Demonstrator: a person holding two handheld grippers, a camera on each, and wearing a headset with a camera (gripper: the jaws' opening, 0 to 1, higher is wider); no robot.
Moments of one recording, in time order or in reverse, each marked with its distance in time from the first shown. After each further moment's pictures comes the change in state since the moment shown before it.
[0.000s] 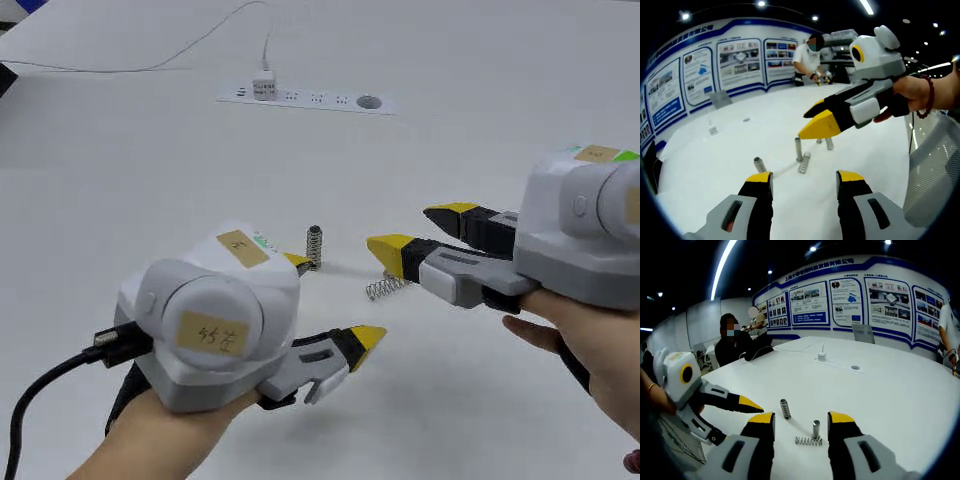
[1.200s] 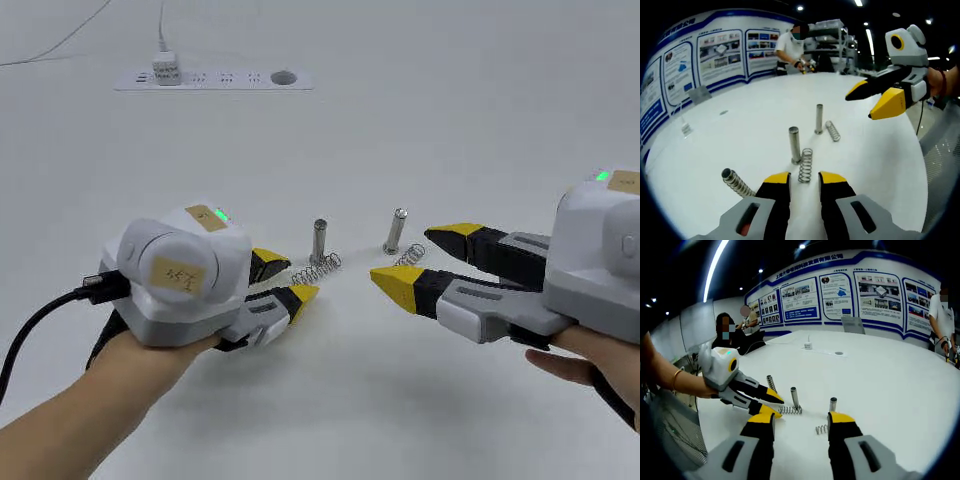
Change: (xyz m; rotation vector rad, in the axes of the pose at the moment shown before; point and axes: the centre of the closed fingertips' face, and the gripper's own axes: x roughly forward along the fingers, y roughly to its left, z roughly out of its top) left arm 0.075 0.004 -0.027 0.059 0.090 -0.157; right arm -0.048 -0.033 -0.044 0.055 0.036 -0.049
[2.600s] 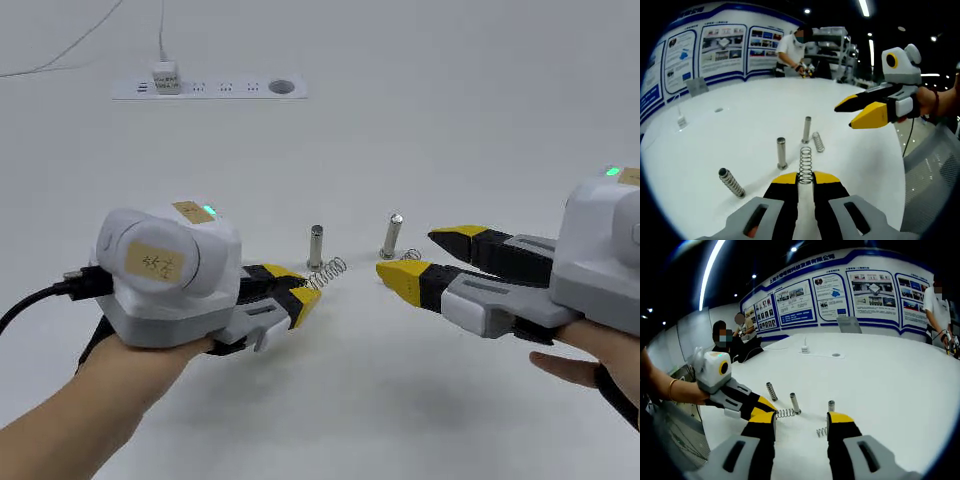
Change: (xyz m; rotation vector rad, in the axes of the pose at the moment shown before) left arm -0.028 -0.024 0.023 -0.114 -0.050 -0.067; right arm -0.006 -0.001 0.014 0.072 -0.034 0.000
